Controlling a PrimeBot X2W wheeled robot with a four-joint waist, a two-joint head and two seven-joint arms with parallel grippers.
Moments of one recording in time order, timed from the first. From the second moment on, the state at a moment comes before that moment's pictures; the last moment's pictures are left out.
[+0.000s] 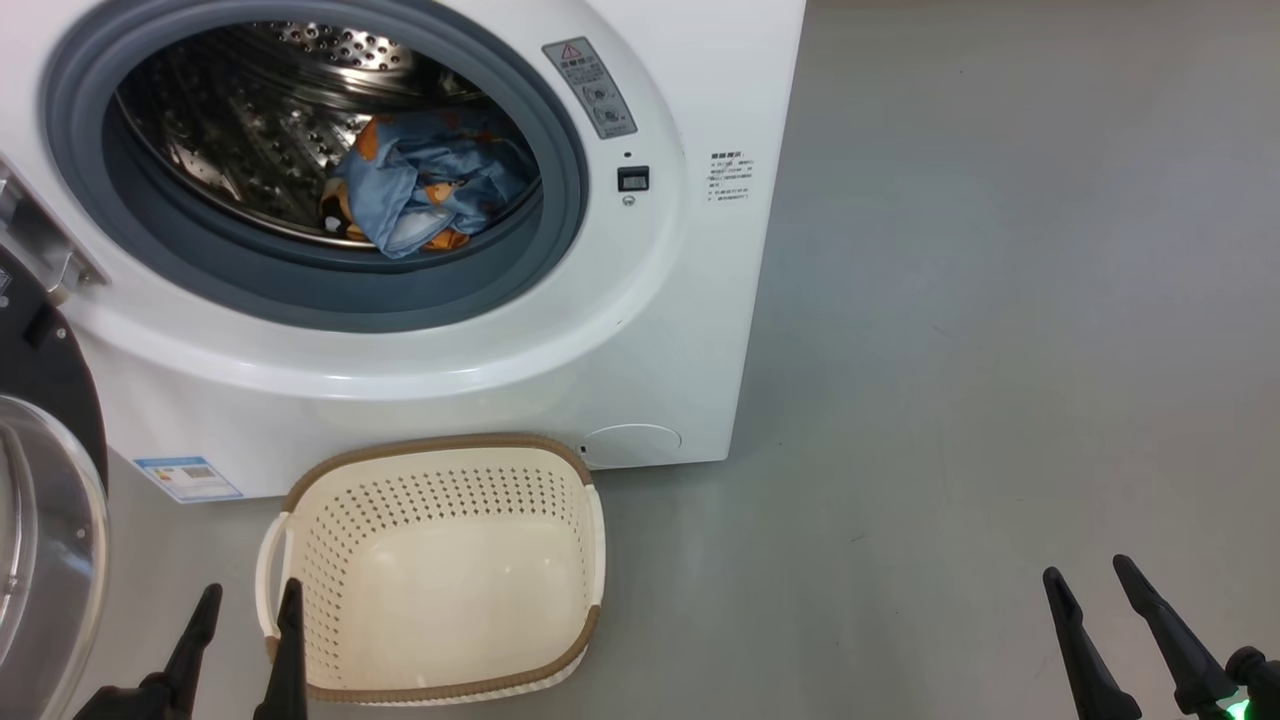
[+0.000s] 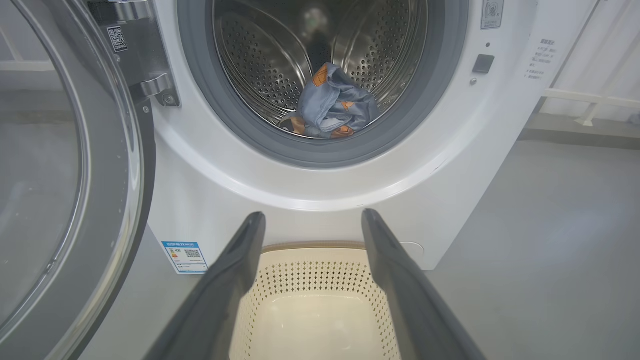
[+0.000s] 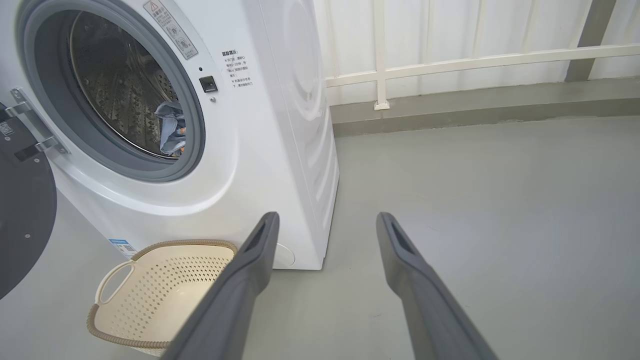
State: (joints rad) left arm 0.05 0.03 0.14 0.16 -0.15 -0.08 -0.26; right arm 0.17 -0.28 0.02 0.02 0.44 0.13 -0.26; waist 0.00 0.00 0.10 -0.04
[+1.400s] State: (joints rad) left arm 0.07 0.03 0.08 0.12 -0.24 -0.01 -0.26; right arm 0.15 -0.33 0.08 0.02 0.43 0.13 -0.26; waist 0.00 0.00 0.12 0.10
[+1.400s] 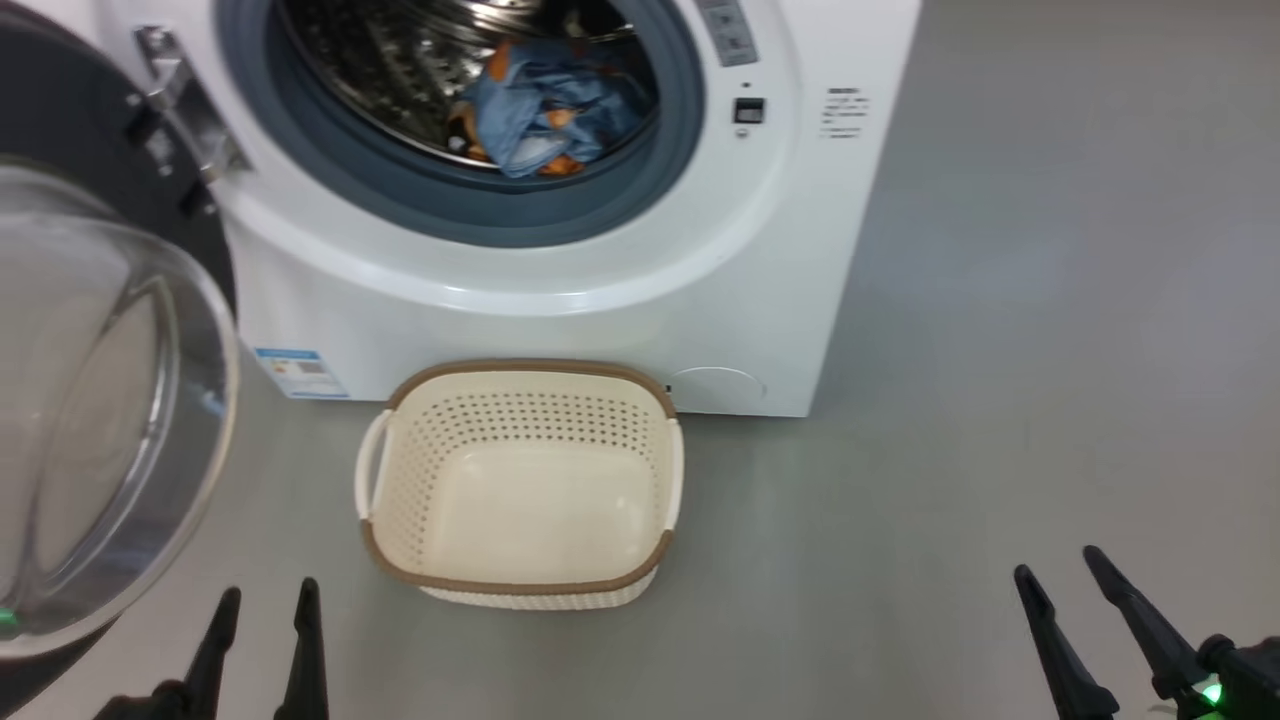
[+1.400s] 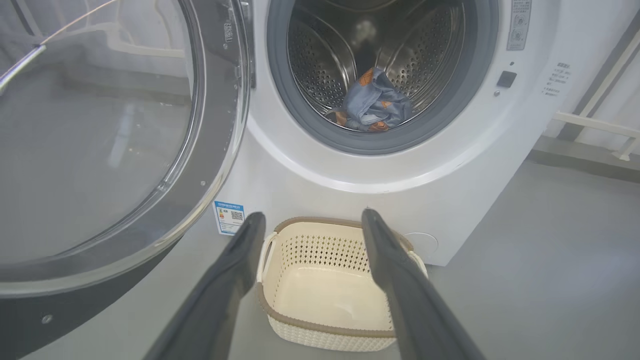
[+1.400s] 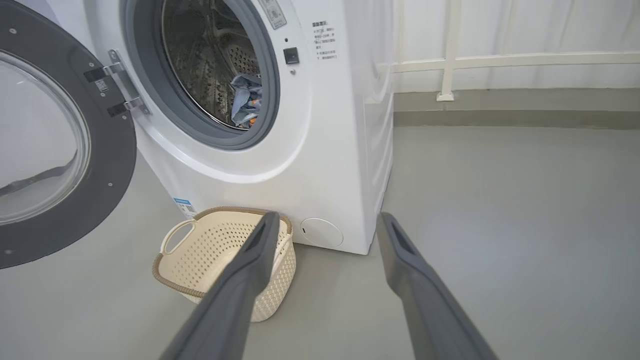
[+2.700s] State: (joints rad) left arm 0.19 0.04 0.01 0.03 -0.39 0.12 -0.26; right arm -0.01 -0.42 0.31 0.06 0.45 0.13 -0.26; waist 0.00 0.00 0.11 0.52
